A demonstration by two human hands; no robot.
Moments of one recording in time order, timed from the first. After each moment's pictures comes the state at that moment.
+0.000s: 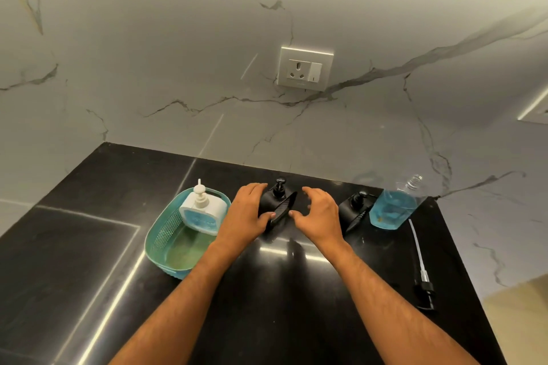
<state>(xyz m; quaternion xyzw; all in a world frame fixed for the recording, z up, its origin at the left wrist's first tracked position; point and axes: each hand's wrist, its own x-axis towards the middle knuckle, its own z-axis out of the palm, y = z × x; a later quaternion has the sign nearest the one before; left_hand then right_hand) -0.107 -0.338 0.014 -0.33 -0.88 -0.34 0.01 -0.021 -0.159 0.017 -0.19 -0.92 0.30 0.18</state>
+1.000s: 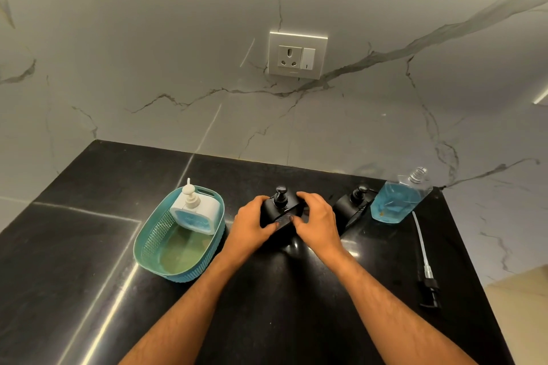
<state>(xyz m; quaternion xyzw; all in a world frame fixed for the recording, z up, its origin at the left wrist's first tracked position) -0.088 -0.317 -0.025 -0.25 -0.87 -0.41 -0.11 -0.003 -0.148 -0.017 -0.19 -0.91 0.35 0.16</state>
